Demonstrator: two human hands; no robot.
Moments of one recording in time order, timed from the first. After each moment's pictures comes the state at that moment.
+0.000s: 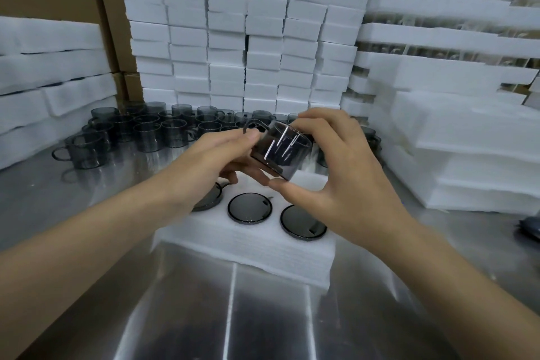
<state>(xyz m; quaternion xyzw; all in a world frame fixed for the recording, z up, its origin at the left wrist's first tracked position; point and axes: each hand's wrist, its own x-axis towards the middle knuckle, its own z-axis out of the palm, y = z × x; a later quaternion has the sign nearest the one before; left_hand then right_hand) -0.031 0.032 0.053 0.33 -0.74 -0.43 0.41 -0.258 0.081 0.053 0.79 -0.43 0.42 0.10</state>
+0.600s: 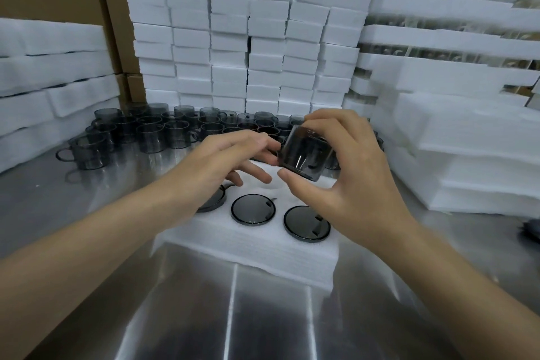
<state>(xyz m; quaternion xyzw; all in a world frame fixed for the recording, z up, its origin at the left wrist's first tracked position) -0.032 0.036 0.057 0.36 -0.74 -0.40 0.40 -0.260 0.080 0.052 0.78 -0.43 0.45 0.12</state>
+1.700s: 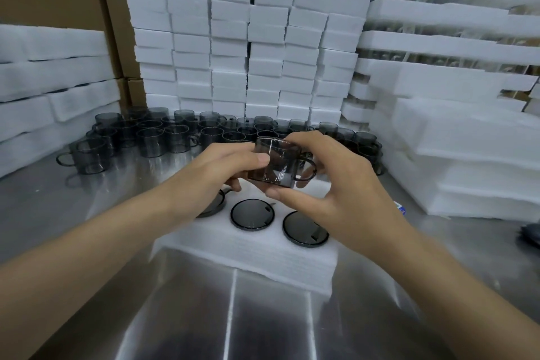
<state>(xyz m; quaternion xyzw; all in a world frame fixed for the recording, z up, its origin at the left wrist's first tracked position) -0.025 0.021 0.048 0.32 -0.76 -0.41 0.39 -0.259 0.079 0.048 0.80 -0.43 0.41 0.02</state>
